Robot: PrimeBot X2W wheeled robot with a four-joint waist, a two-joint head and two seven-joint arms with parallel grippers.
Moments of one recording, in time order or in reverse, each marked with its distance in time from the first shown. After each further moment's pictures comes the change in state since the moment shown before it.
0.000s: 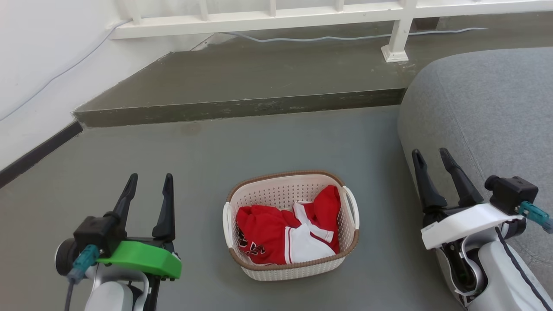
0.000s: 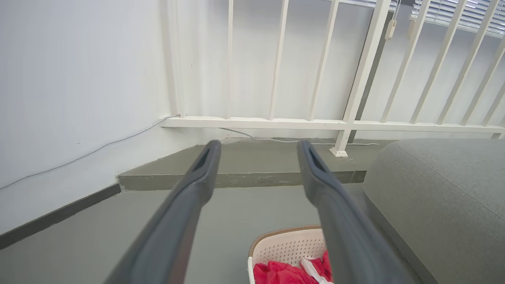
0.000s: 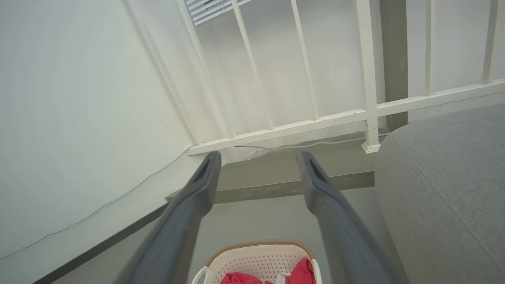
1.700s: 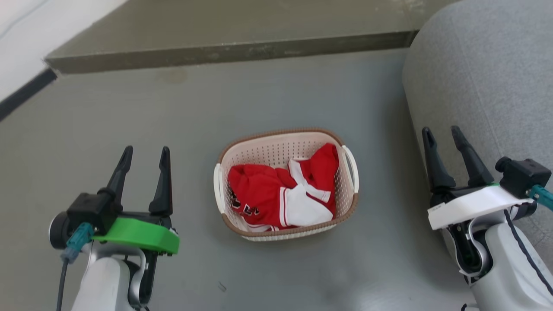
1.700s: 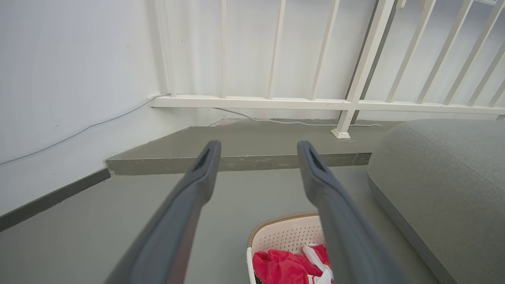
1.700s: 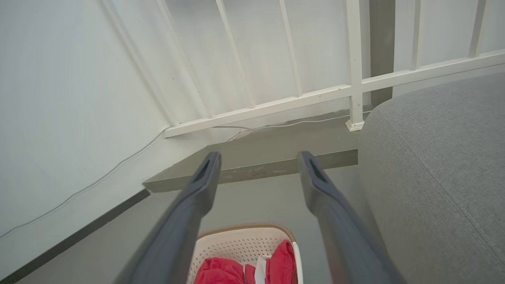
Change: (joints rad) left arm -0.076 -0.011 0.017 0.003 0.037 -0.018 -0.011; right arm -0.055 0.012 -0.053 0.004 -0.057 0.011 -0.012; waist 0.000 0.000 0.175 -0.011
